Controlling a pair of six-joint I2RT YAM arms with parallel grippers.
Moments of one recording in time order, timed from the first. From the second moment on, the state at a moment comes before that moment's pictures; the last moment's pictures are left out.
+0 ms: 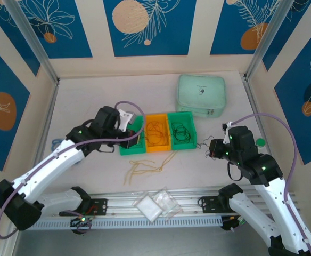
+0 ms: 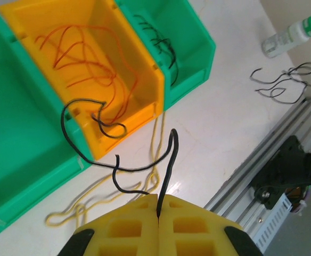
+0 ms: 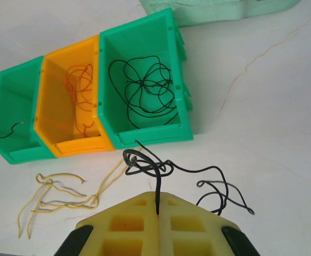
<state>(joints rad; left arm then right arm) -0.67 1.15 1.07 -0.70 0.33 -0.39 0.38 0.63 0.92 -1.07 0.00 0.52</state>
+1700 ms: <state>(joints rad) -0.81 1.87 1.37 -0.22 0.59 -0.23 0.14 0.72 0.84 -0.95 -0.34 0.46</state>
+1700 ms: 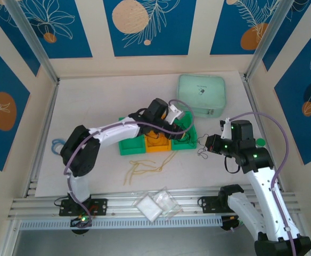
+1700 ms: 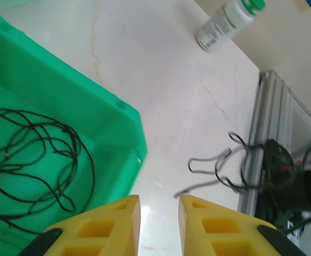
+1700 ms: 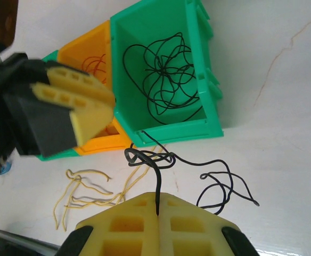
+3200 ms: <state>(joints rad) -0.97 1.78 1.46 -0.51 0.48 0.08 0.14 0.78 0.93 -1.07 -0.63 0.43</state>
